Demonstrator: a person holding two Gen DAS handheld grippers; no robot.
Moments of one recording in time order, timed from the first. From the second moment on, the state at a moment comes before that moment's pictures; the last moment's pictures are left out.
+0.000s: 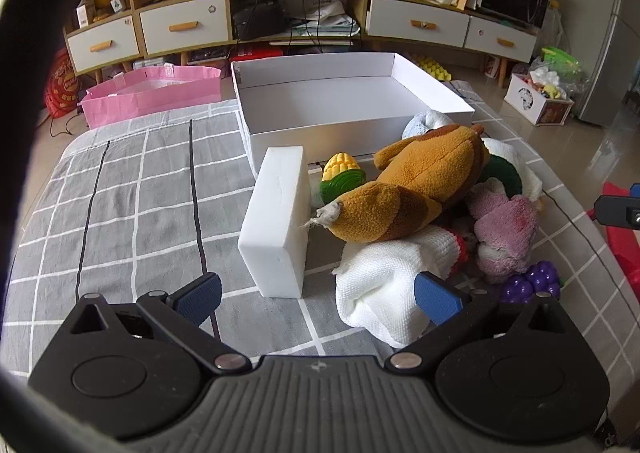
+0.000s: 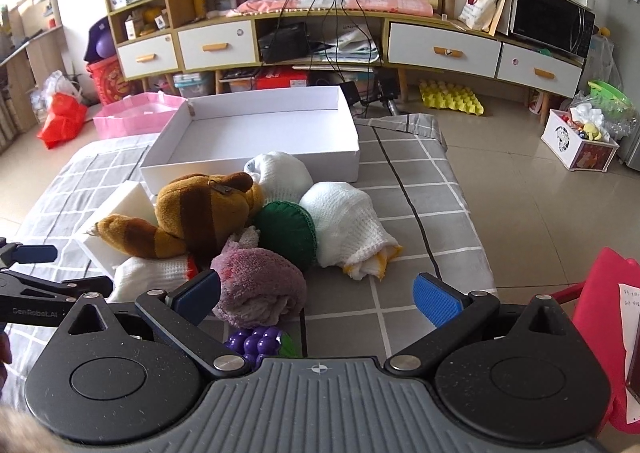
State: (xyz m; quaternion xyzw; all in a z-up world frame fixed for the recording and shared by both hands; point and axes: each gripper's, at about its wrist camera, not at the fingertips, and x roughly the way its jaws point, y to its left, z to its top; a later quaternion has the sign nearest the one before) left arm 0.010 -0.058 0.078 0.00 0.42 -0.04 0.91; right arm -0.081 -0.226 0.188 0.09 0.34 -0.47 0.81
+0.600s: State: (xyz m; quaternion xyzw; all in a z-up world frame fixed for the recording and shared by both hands) left arm 0.012 -0.081 0.073 0.04 0.41 -0.01 0.91; right arm -0.080 -0.223 0.180 0.06 0.36 -0.50 0.79
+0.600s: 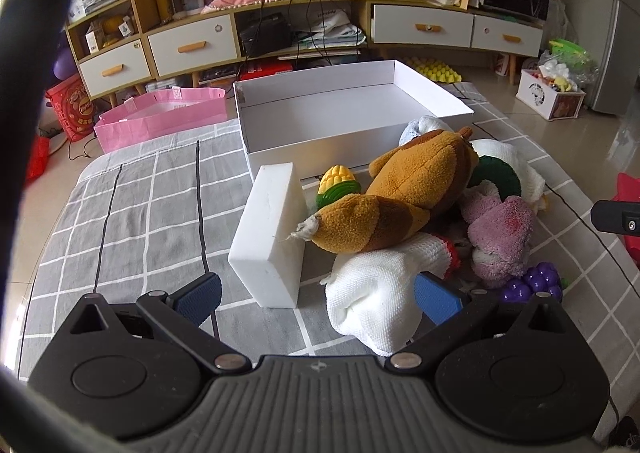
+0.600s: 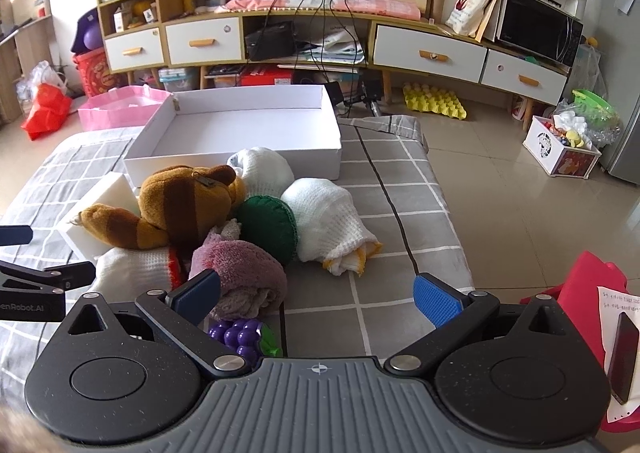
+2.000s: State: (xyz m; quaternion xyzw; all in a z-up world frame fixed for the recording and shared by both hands) left arm 0.001 -0.076 0.072 -0.01 0.39 0.01 0.92; right arm -0.078 -0.220 0.179 0.06 0.35 -0.52 0.78
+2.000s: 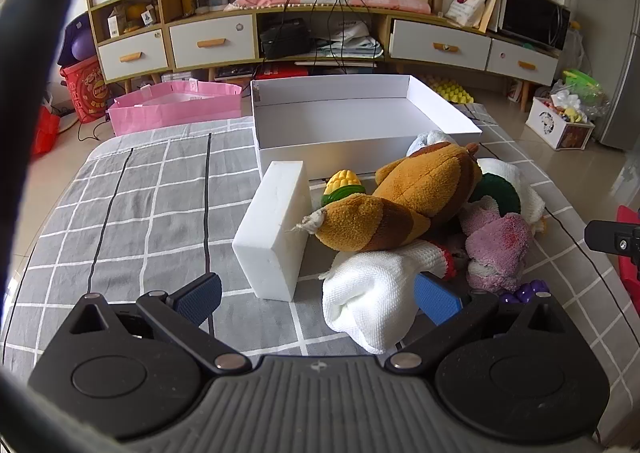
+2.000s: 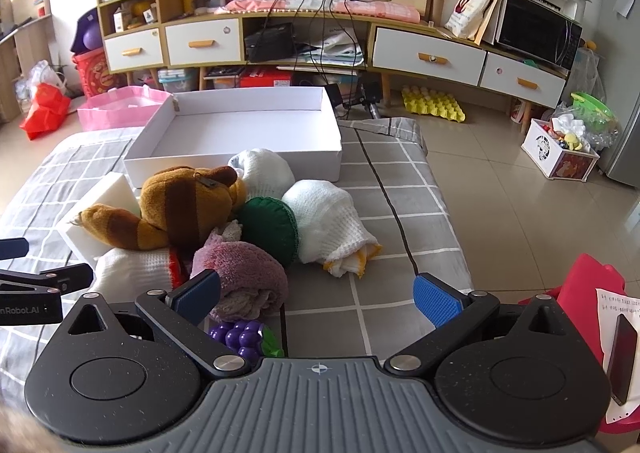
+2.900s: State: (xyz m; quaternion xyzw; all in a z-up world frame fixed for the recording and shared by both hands) left arm 0.003 -0.074 0.065 -0.02 0.39 0.02 0.92; right arm -0.076 -0.220 0.177 0.07 0.35 -0.53 0.77
